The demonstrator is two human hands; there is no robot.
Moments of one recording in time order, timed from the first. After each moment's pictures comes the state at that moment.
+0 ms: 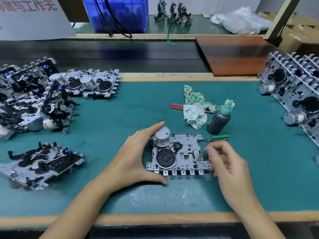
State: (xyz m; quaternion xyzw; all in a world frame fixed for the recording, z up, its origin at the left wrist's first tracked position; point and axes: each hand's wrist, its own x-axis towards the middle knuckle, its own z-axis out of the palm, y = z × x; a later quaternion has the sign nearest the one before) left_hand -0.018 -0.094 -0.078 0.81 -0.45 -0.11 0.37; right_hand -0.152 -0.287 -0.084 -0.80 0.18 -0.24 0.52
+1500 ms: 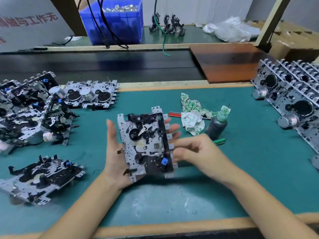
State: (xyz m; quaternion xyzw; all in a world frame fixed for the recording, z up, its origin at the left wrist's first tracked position) left_hand -0.009 -0.117 -0.060 0.17 -0.18 -0.55 0.80; right_hand -0.096 -0.278 -0.041 -0.74 -0.04 0.00 0.67
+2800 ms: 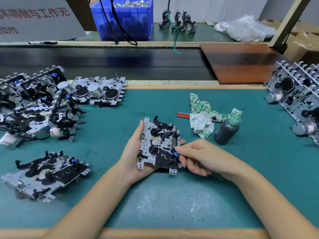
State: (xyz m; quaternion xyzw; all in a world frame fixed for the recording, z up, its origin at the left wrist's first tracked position) left_hand 0.011 -0.127 -0.080 0.39 0.06 -0.49 0.77; right_hand -0.077 -0.289 -0.048 -0.77 0.09 0.20 0.60
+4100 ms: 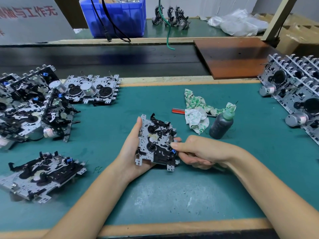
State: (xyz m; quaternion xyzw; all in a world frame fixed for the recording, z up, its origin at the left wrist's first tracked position) left_hand 0.010 -0.129 -0.079 0.42 0.06 -0.48 0.77; right_hand -0.068 -0.300 -0.051 -0.77 0.07 0.29 0.57
